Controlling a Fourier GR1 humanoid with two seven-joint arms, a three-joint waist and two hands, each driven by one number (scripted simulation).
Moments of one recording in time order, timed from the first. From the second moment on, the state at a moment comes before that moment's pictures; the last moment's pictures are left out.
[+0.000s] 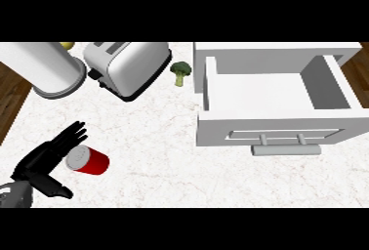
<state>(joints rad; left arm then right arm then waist) -0.25 0.41 0.22 -0.70 -0.02 -0.76 -0.42 0.43 -0.05 -0.68 -2.18 -0.47 0.50 0.14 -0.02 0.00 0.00</state>
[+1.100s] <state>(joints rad) -0.41 0.34 0.17 -0.41 -0.03 -0.75 -0.47 0.43 -0.04 -0.73 -2.20 -0.52 0.54 0.19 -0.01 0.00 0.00</state>
